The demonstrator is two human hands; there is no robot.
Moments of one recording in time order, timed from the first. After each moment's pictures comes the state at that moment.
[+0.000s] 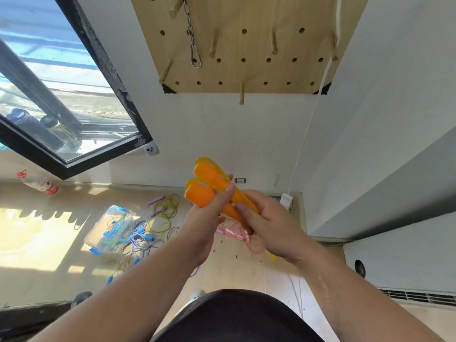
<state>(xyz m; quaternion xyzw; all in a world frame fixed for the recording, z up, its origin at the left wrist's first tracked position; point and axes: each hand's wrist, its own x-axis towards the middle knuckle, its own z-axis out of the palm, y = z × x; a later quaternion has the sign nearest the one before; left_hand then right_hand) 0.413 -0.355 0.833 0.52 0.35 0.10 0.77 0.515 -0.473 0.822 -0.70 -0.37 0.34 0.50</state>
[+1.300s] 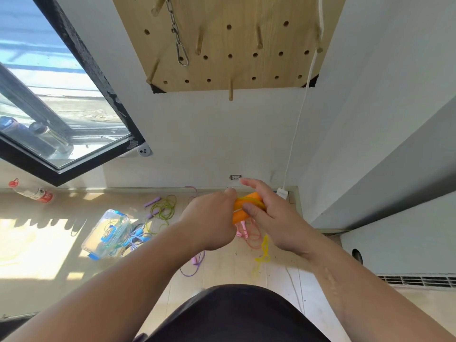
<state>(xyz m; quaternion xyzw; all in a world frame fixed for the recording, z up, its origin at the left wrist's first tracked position) 0.435 -0.350 0.835 0.97 0.16 -0.14 0.13 0.530 -0.499 0.801 -0.76 -0.37 0.32 0.44</state>
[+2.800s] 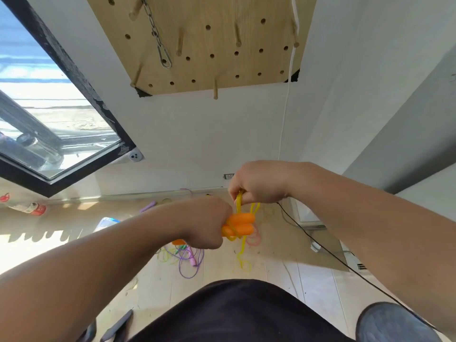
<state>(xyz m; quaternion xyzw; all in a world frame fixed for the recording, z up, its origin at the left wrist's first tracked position) 0.438 -0.352 0.858 0.94 0.01 -0.34 0.09 0.581 -0.461 0.864 -0.72 -0.63 0.29 -0.02</state>
